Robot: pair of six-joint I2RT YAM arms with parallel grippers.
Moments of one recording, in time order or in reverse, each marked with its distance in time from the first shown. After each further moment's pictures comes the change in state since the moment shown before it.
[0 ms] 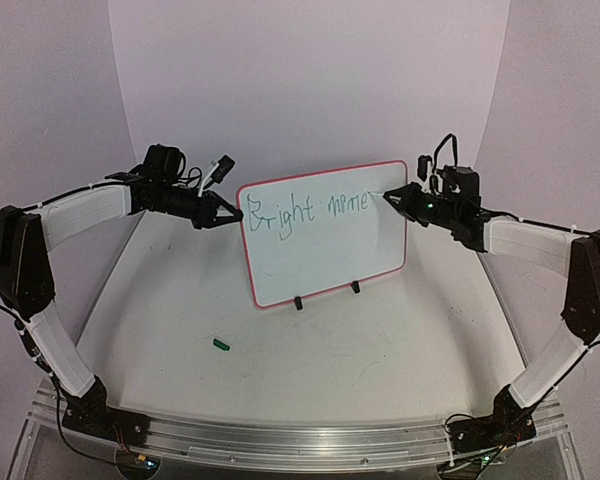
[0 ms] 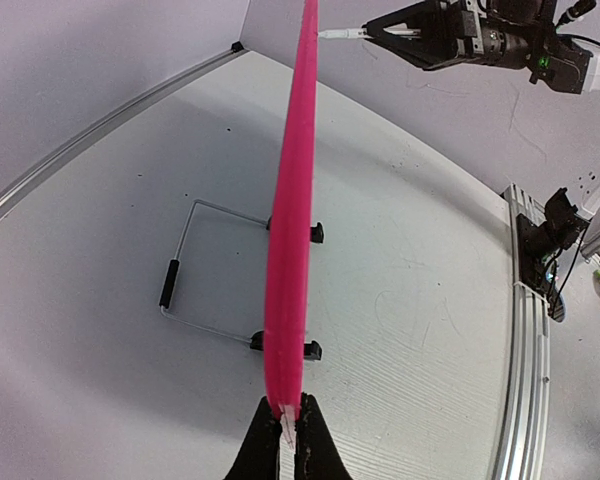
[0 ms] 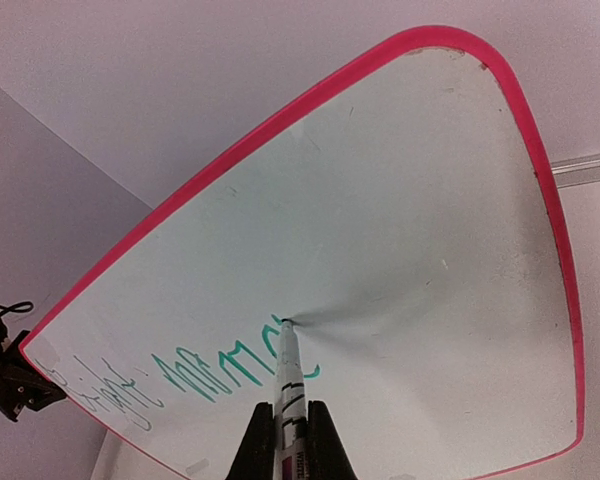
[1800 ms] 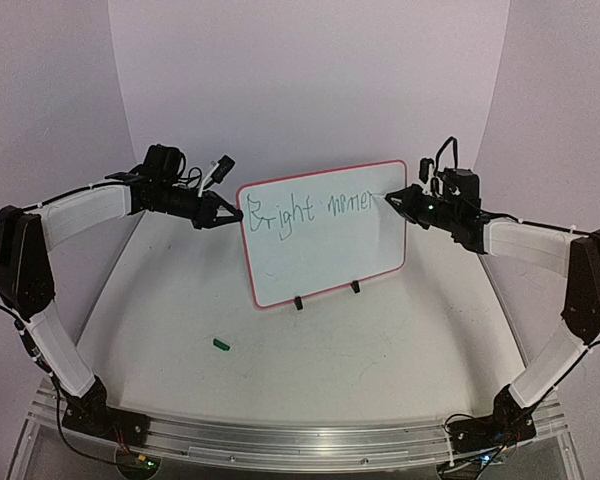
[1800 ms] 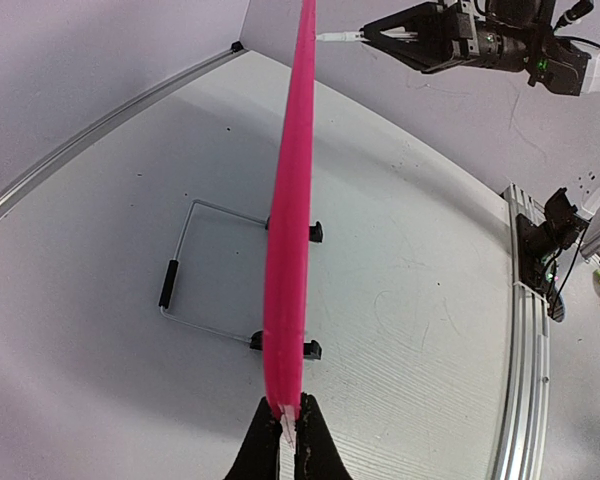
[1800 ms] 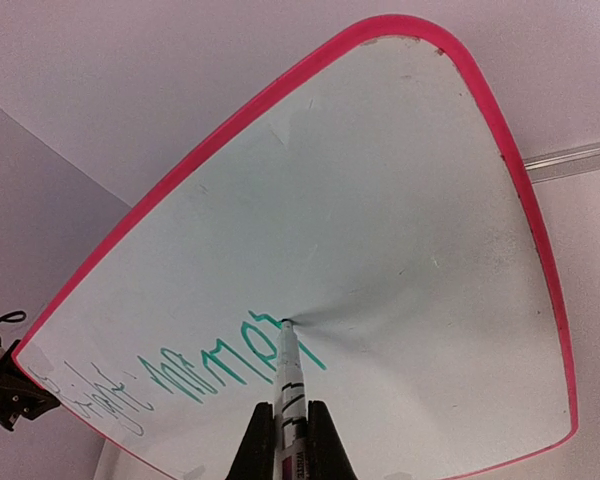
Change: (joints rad) left arm 0.000 0.000 0.000 -0.001 0.000 0.000; right arm -0.003 0.000 -0.016 0.008 0.026 0.020
